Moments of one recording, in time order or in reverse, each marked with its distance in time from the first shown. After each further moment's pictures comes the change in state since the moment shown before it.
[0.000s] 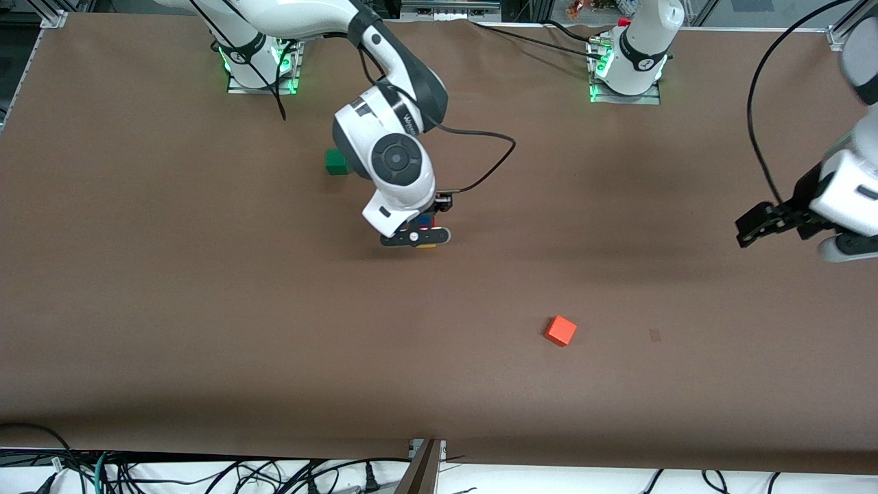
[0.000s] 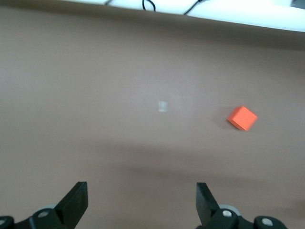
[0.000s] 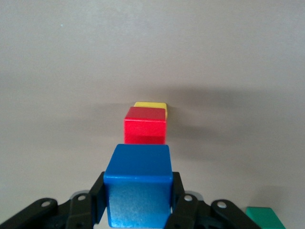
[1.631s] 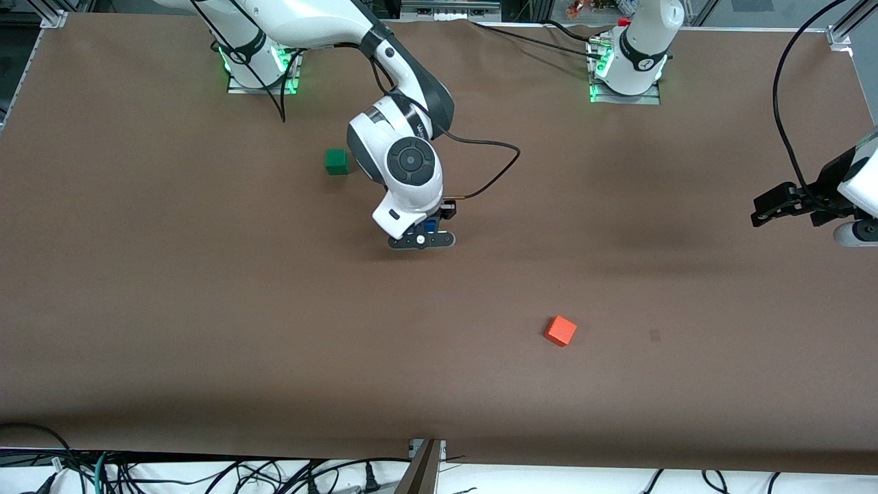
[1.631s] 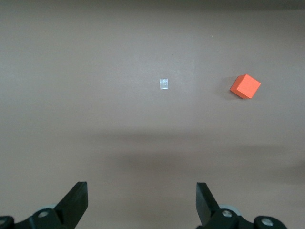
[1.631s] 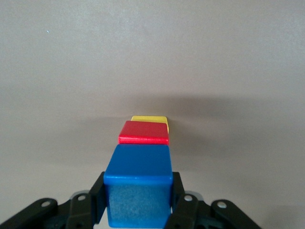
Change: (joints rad) left arm 0.057 -0.003 -0.010 -0.004 -0.017 -0.069 0.175; right arm 0.019 0.025 -0.007 -0.054 -0.036 0.106 0.042
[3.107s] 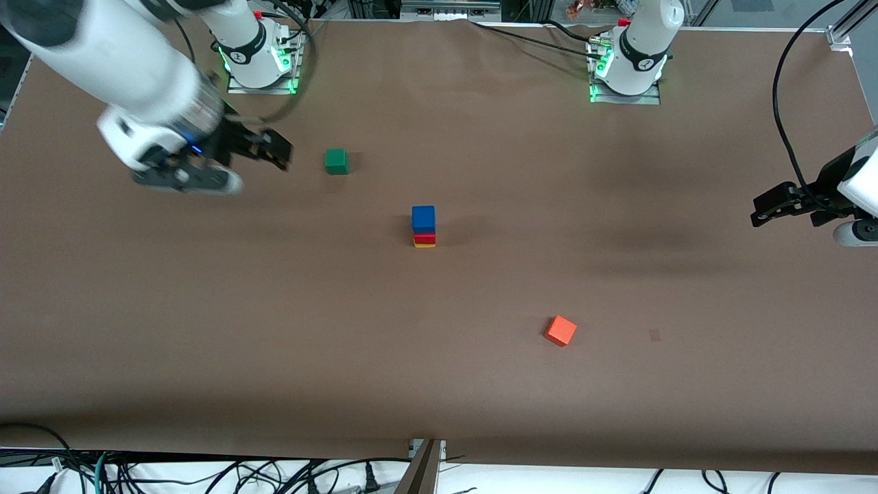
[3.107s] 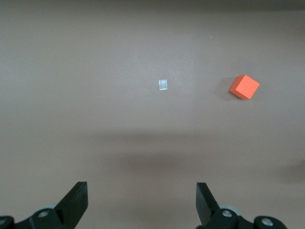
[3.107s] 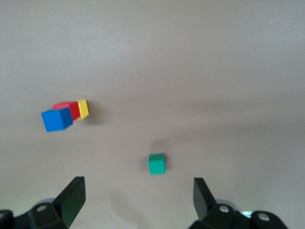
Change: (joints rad) left arm -0.001 0.000 -0.002 0.003 0.000 0.000 0.000; right arm -0.108 -0.612 -0.299 -0.137 0.015 -0.481 -0.211
